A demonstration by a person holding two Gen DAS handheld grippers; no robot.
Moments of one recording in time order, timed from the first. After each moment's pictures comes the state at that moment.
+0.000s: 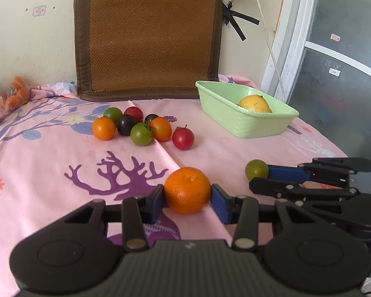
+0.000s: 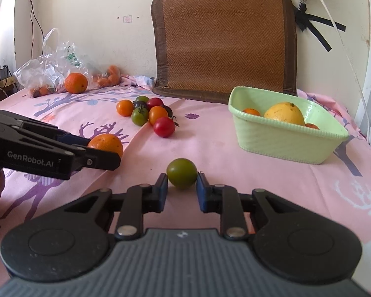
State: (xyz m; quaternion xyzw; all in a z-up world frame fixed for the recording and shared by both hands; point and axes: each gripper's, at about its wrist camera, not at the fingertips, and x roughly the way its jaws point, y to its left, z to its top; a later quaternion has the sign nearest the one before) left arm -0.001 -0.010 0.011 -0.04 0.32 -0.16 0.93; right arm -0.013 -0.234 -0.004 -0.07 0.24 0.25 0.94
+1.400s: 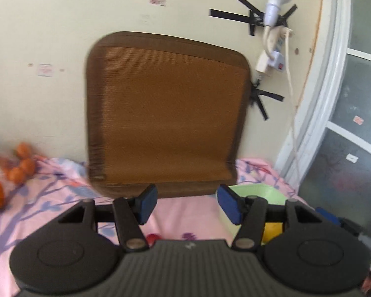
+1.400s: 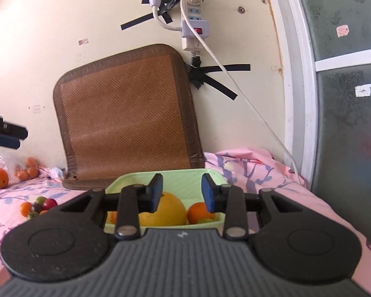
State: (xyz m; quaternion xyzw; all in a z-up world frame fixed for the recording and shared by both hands) left arm 0.082 0.030 0.112 -0.09 0.23 -0.11 0.96; right arm 0.041 -0.312 0.033 0.04 0.09 0.13 0.99
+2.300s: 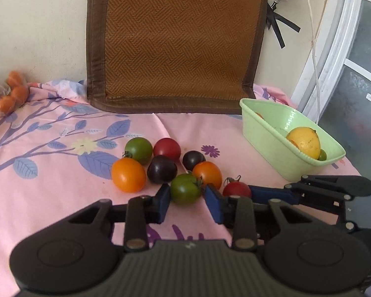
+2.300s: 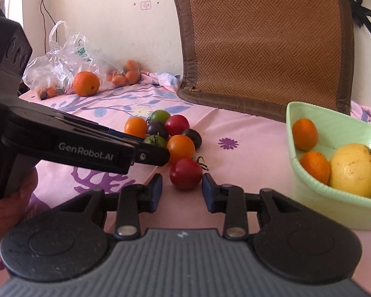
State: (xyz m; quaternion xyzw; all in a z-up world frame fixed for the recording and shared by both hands) left arm 0.096 0.018 0.016 -0.08 0.35 -0.13 0.93; right arm 0.069 -0.178 -0.004 -0.07 0.28 0.32 0.90
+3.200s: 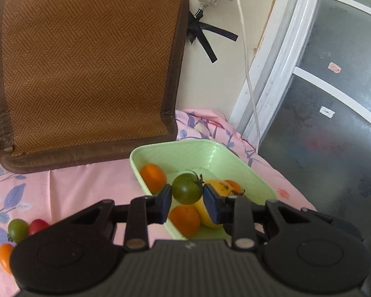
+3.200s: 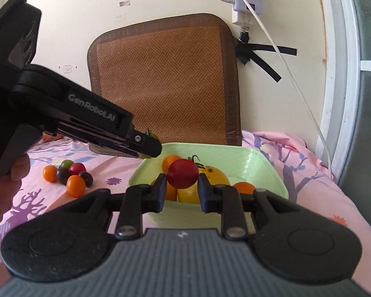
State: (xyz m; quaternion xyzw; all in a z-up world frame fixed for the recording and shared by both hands) left arm 0.154 -0.096 0.072 -0.08 0.32 -0.23 0.91; right arm 0.059 -0.283 0.007 -0.03 0.15 0.17 0.97
